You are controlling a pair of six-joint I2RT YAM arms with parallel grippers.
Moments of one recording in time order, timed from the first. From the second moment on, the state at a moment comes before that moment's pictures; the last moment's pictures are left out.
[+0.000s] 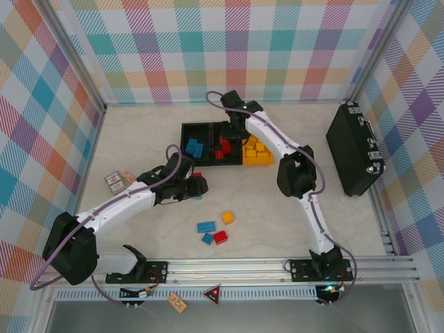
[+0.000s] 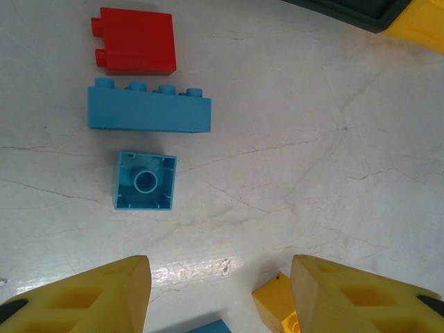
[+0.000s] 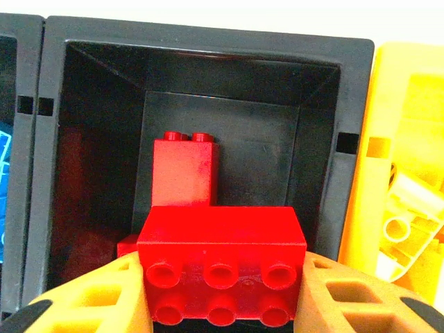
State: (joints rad) left arm -0.59 1.29 0.85 -0.55 0.08 -0.79; right arm 0.56 2.43 2.37 -1.06 0.06 0.37
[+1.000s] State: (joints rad) left arm -0.59 1.27 0.85 -0.58 0.03 -0.81; right arm 0.56 2.14 2.08 -0.94 0.03 0.36
